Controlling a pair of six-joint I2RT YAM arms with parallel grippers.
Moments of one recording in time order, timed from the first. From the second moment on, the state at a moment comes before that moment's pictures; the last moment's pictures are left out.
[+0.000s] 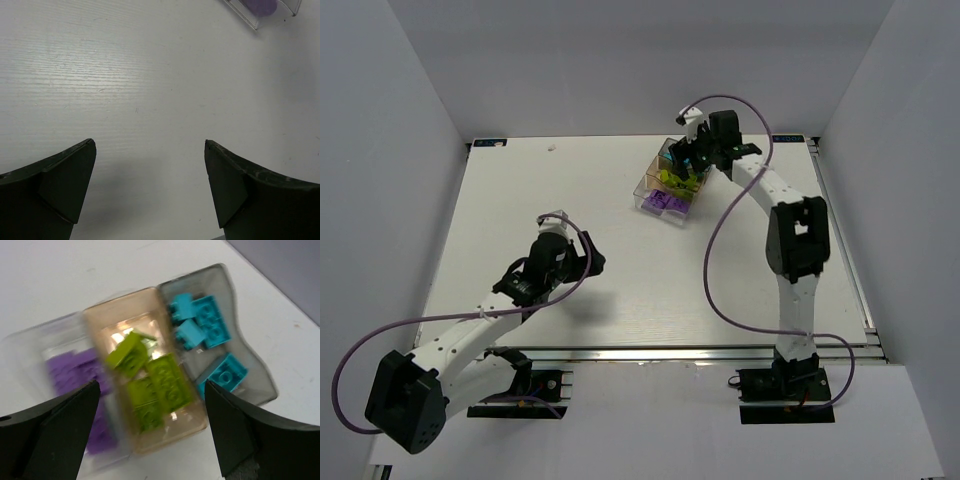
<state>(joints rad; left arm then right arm) -0.53 0.99 0.55 -0.15 -0.13 -0.63 0.32 2.21 1.91 -0.29 -0.32 -0.33</state>
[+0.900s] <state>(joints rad) -0.53 1.14 0.78 -0.34 -0.20 -0.67 0.05 1.21 0.92 -0.16 -0.27 -0.27</state>
